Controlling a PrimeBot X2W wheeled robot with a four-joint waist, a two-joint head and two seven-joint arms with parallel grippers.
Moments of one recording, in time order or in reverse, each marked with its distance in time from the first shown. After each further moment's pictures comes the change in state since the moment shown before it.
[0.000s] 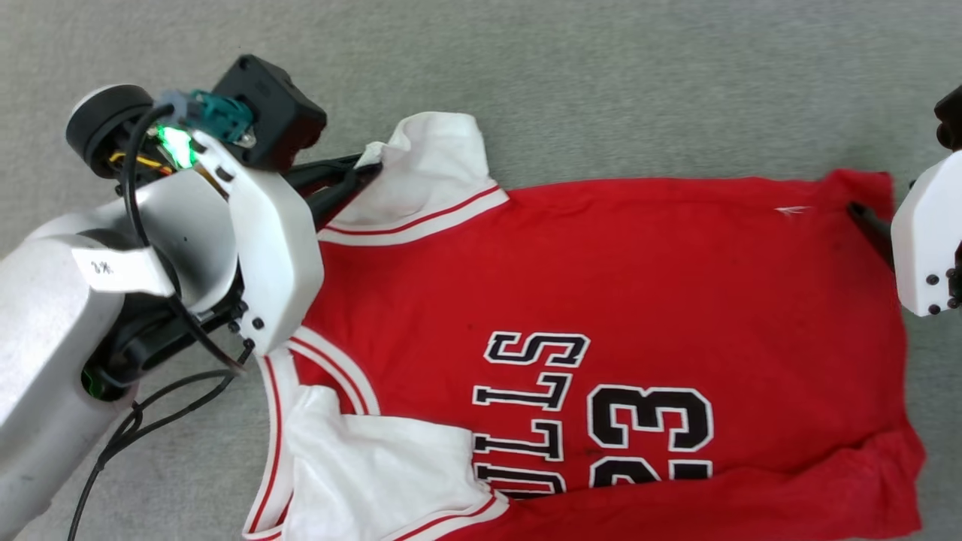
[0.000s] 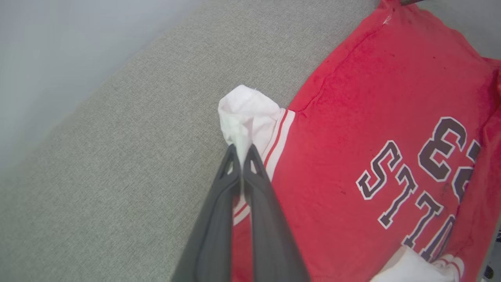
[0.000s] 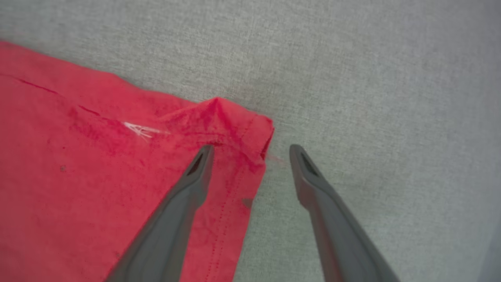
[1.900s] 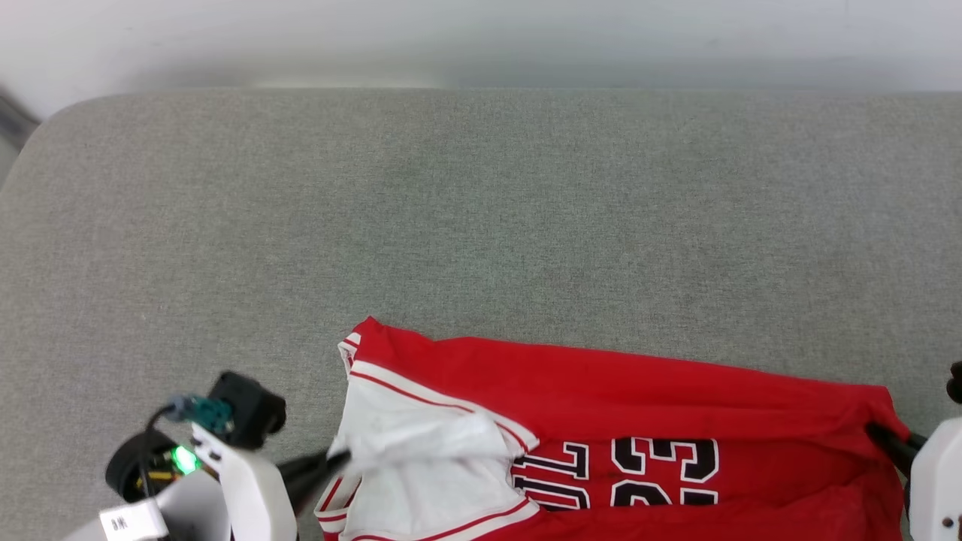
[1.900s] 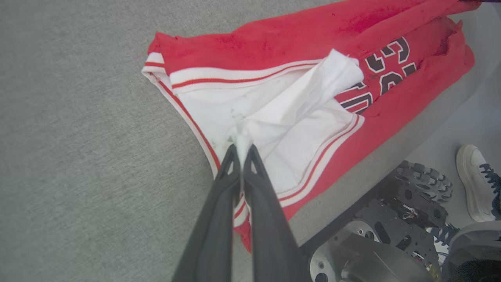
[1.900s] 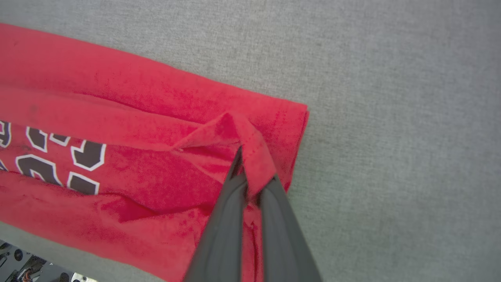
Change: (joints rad) left arm 0.632 0.135 -0.022 -0.081 -0.125 0.170 -0.246; right arm 0.596 -0.025 -0.131 -0.104 0.178 0.000 -0.276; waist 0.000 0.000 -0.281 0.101
